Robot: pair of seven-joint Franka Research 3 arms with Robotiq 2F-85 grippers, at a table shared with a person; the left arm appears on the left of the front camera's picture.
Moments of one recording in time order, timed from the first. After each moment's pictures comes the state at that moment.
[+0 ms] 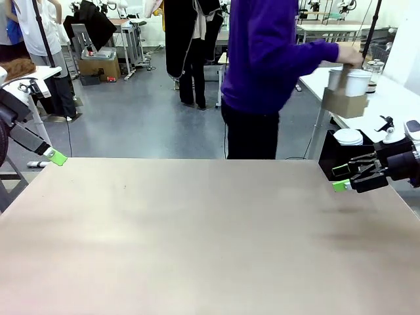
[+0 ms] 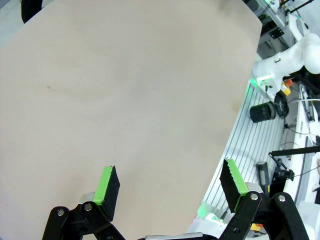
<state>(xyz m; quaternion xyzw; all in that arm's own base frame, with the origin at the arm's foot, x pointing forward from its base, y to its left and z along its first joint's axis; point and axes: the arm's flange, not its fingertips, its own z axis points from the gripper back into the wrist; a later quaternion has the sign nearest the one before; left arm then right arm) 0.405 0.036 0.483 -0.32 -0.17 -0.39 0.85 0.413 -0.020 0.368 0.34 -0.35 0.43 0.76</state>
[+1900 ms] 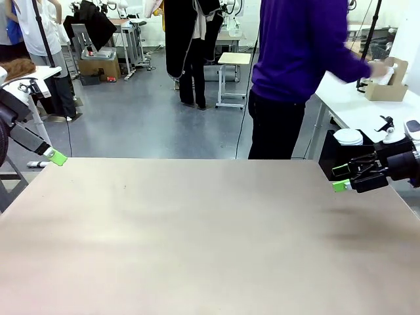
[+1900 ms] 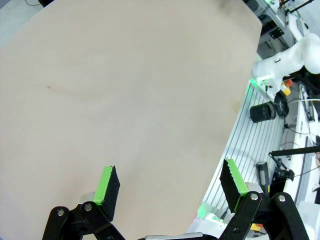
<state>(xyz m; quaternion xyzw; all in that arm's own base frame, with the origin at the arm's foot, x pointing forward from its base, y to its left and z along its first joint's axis) 0.405 0.036 0.483 -0.32 -0.17 -0.39 0.85 0.413 -0.020 0.368 0.34 -0.35 0.43 0.76</state>
